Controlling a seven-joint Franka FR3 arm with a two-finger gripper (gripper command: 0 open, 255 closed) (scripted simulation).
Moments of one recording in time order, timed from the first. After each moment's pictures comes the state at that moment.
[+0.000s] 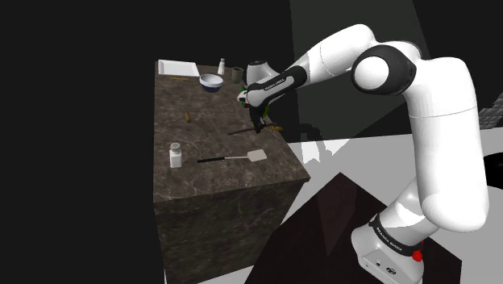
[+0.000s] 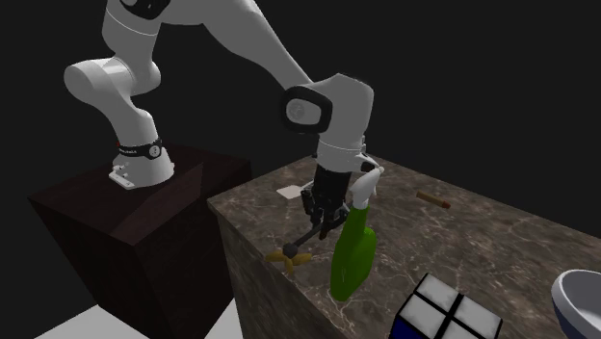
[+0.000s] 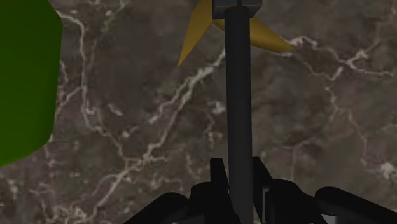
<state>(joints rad) 0.09 0.70 -0.14 -1.65 -0.16 2.25 -1.19</state>
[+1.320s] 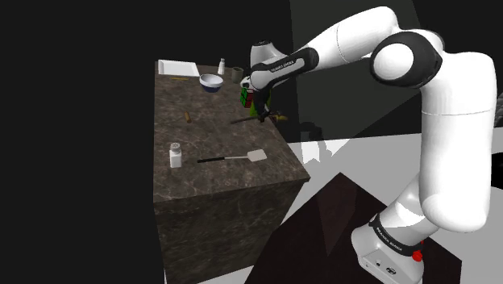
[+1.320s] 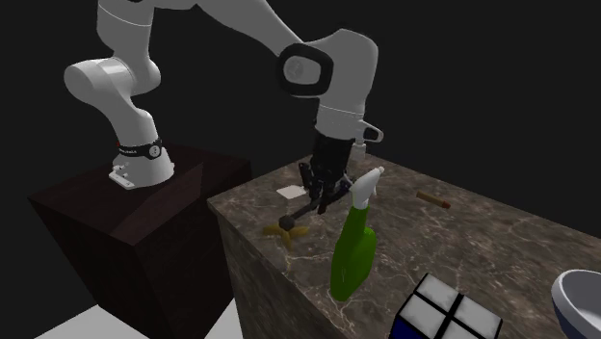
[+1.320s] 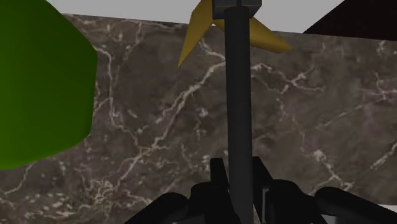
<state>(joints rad) 0.10 0.58 -0.14 -1.66 -0.16 2.12 -1.22</state>
